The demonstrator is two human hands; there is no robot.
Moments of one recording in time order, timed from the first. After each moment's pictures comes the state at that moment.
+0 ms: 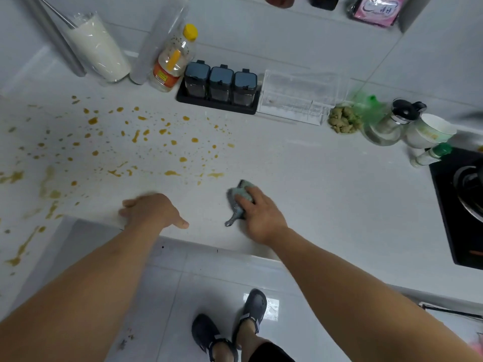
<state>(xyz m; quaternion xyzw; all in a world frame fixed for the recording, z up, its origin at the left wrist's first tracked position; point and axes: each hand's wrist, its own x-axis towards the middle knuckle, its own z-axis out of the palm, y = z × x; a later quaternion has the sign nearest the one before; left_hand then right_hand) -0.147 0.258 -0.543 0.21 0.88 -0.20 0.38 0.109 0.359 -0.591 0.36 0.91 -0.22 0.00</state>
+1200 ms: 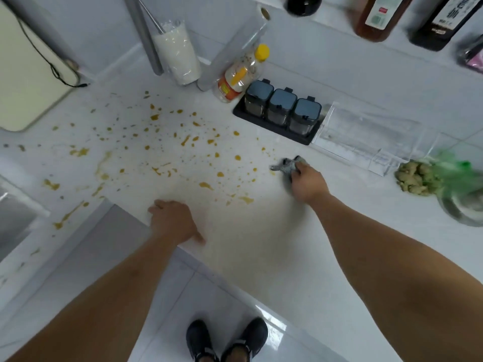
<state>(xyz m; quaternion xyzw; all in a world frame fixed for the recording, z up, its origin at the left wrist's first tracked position) -0.135 0.251 -0.543 0.19 0.93 -0.15 0.29 0.012 0.554 -0.573 0.42 0.87 -0.27 0.01</state>
